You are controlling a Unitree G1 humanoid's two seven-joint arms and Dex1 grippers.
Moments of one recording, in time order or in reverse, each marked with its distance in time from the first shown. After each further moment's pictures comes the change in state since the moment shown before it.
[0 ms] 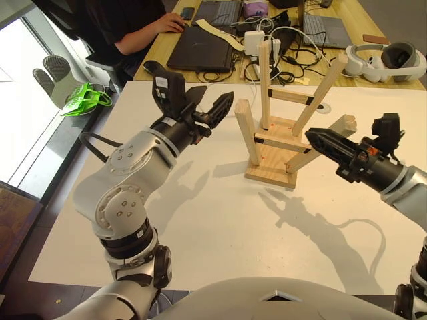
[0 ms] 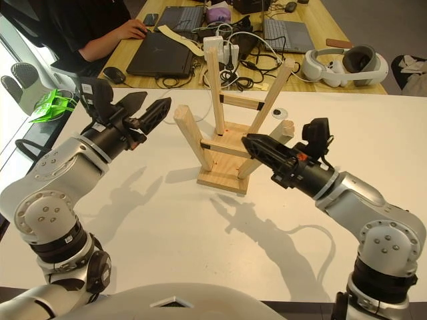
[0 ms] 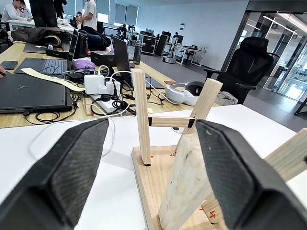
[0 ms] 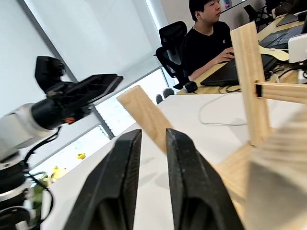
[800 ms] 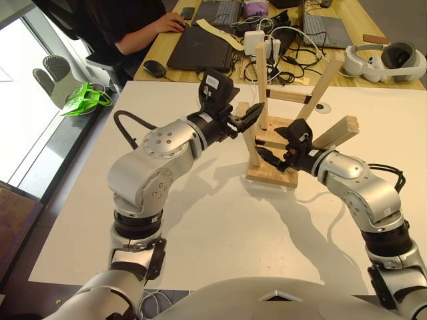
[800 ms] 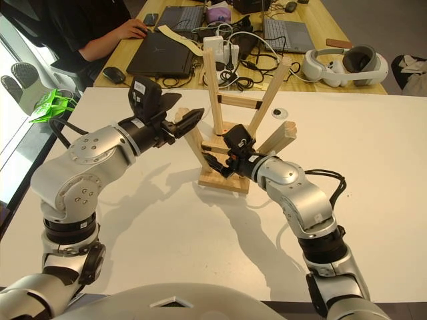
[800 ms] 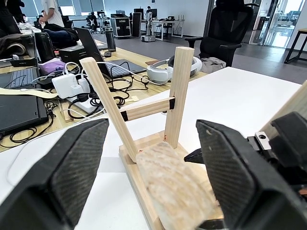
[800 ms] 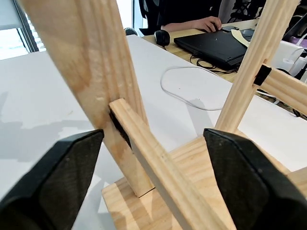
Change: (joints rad) left arm -0.105 0.085 -0.291 0.146 0.186 -0.121 -0.102; right arm -0.236 0.177 0.564 0.157 -0.776 -0.196 0.041
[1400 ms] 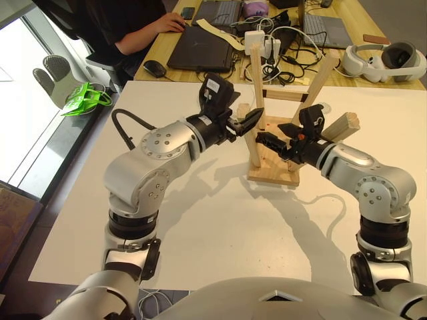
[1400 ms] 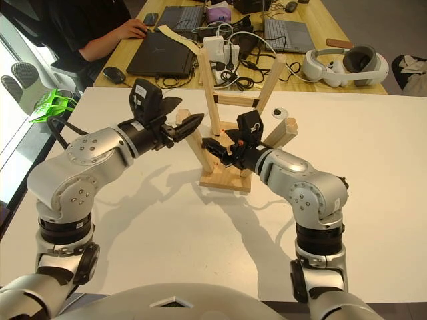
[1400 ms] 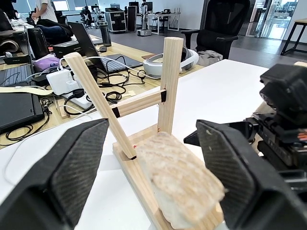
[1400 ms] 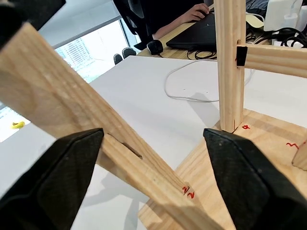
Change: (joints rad) left arm -0.002 0.045 -0.035 0.015 -0.030 0.001 -0.020; right arm -0.058 0.054 -0.155 -0.046 0.230 0.300 -0.148
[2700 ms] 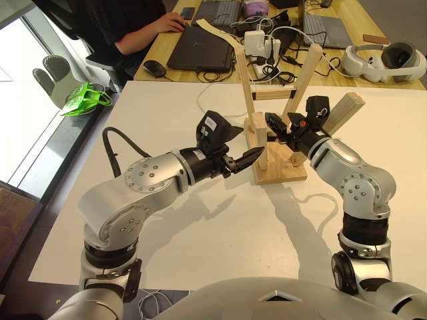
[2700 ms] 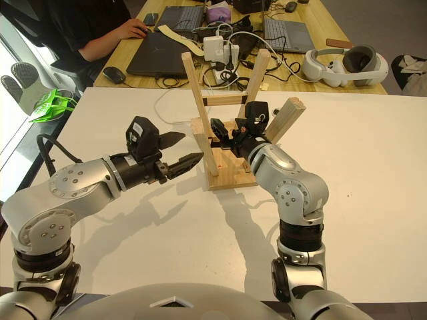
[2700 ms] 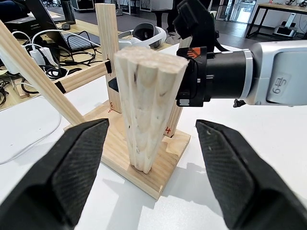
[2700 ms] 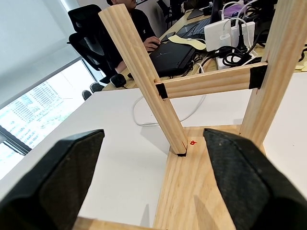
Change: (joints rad) left arm 0.178 0.131 0.041 -0.223 -0.221 0.086 -0.007; right arm -0.015 0.195 -0.079 0.083 0.016 -0.101 -0.275
